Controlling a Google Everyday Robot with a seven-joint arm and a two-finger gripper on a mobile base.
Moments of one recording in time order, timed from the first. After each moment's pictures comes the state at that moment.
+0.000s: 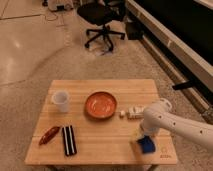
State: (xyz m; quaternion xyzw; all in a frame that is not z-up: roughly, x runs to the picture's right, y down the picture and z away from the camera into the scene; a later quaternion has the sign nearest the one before) arm 0.214 0.257 0.798 -0.27 0.20 0.57 0.75
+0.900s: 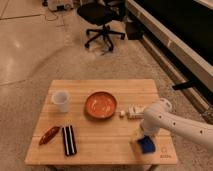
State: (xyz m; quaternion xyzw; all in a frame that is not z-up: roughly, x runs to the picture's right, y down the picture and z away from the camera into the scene) arm 0.214 0.257 0.798 -0.28 0.20 0.57 0.75
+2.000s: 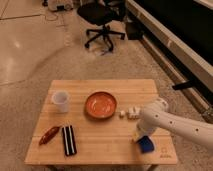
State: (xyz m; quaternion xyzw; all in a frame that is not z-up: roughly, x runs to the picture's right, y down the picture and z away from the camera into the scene) arm 0.191 0.252 0.798 -0.29 0.18 0.56 0.75
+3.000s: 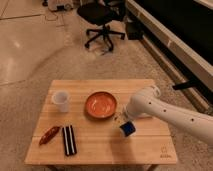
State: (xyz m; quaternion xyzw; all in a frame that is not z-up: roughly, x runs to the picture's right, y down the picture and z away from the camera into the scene) arm 0.069 0.151 0.766 -0.30 -0.03 0.44 0.84
